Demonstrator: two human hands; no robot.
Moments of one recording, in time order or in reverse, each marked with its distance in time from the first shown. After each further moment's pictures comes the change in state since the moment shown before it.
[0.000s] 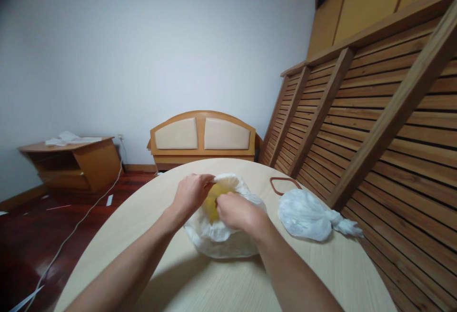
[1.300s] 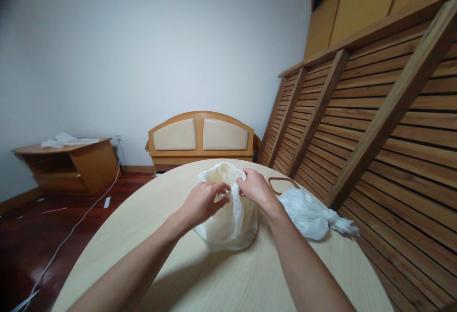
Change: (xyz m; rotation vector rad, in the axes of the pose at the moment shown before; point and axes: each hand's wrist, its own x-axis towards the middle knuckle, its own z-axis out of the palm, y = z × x) left_hand -0.007 0.013 0.011 -0.270 -0.026 0.349; right_hand 0.026 0.076 -0.005 0.469 0.429 0.284
